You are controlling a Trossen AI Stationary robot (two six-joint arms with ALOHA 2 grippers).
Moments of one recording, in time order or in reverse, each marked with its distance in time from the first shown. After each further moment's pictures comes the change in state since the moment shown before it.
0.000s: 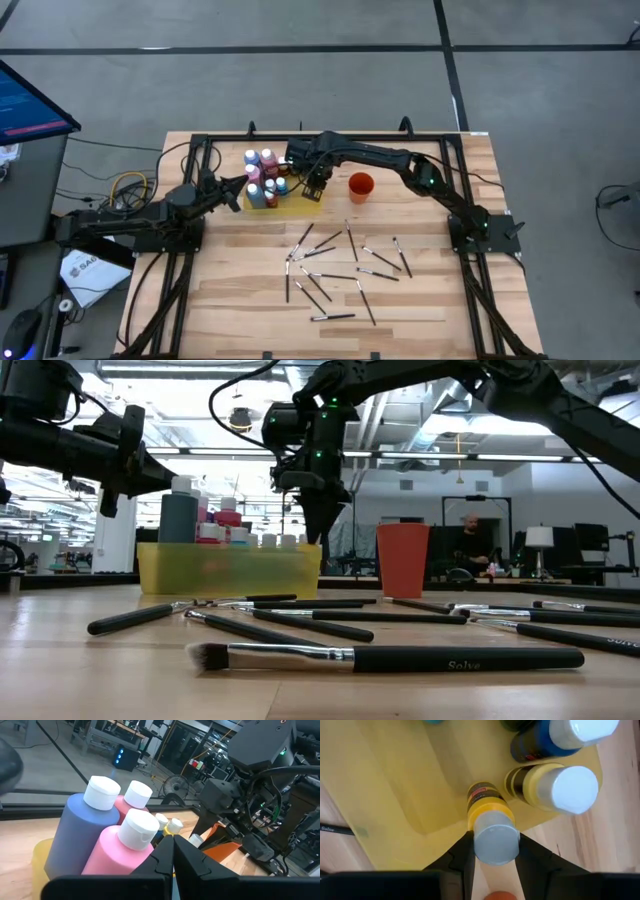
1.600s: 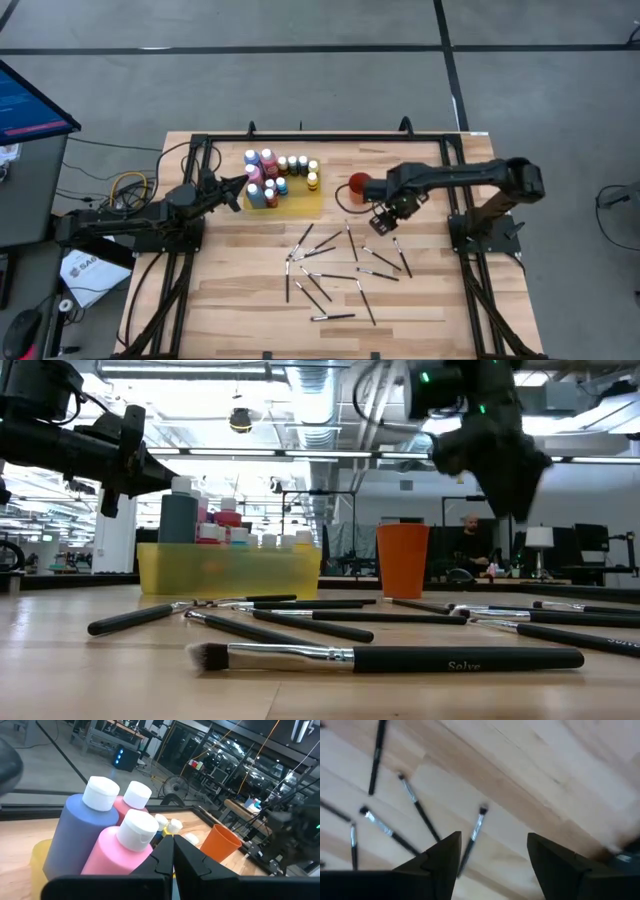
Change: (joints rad) left arm 0.000 0.011 0.000 0.015 0.000 0.000; right arm 0.191 -0.870 -1.178 0.090 -0.192 0.763
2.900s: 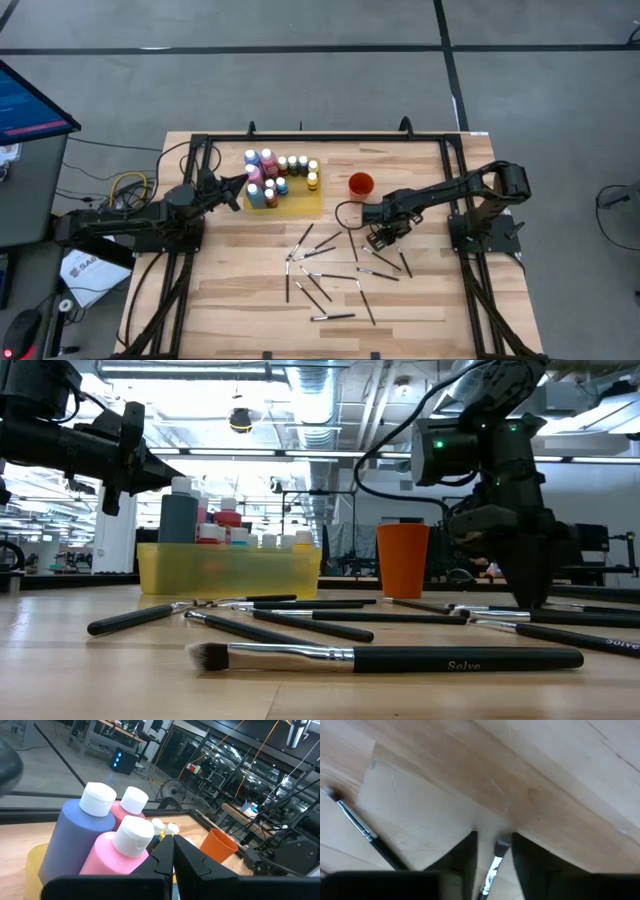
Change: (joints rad) left arm 0.000 0.000 0.000 0.023 0.000 0.000; right arm 0.079 0.132 -0.306 0.426 -0.023 0.141
